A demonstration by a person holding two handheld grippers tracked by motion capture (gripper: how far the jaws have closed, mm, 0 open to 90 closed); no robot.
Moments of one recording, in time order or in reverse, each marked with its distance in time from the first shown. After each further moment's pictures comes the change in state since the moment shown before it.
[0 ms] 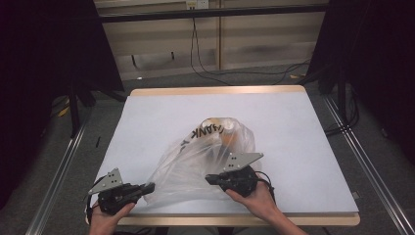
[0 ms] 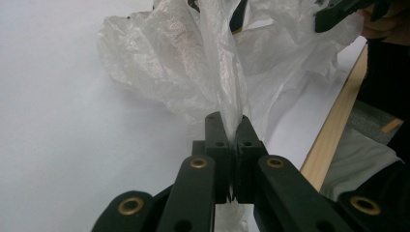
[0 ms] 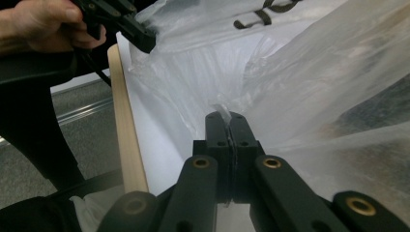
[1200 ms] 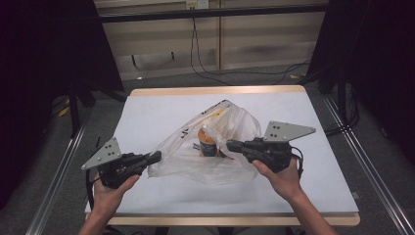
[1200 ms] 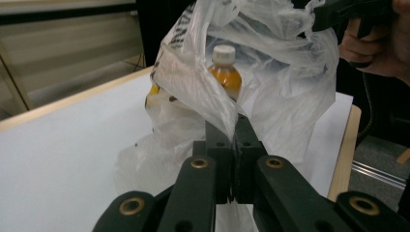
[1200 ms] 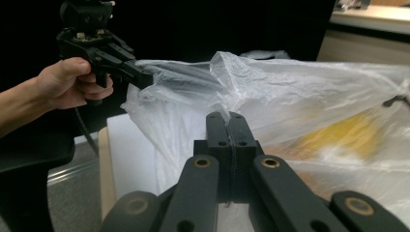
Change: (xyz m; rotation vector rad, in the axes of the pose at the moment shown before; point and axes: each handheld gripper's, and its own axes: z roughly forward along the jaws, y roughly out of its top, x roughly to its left) left arm -0.013 0.099 -0.003 -0.186 -0.006 0.133; right arm -0.025 0.052 -0.090 -0.285 -0.077 -0.031
